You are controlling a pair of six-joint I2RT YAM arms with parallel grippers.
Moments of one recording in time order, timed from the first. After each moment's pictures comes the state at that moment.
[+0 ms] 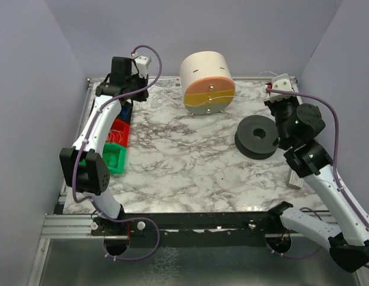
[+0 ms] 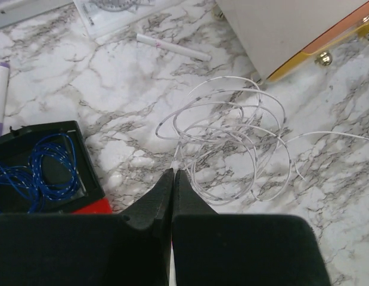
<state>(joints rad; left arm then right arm) -0.19 1.72 1.68 -0.64 0.22 0.09 0.50 0.93 1.13 -0.08 0.53 -0.64</state>
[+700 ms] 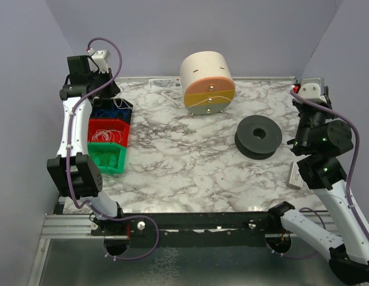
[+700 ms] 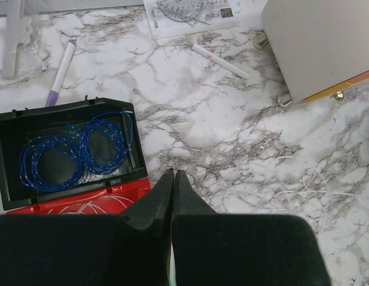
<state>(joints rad) 0.15 1.64 1.69 -0.66 0.47 0.03 0.43 0.81 1.11 0.09 0.74 -0.92</state>
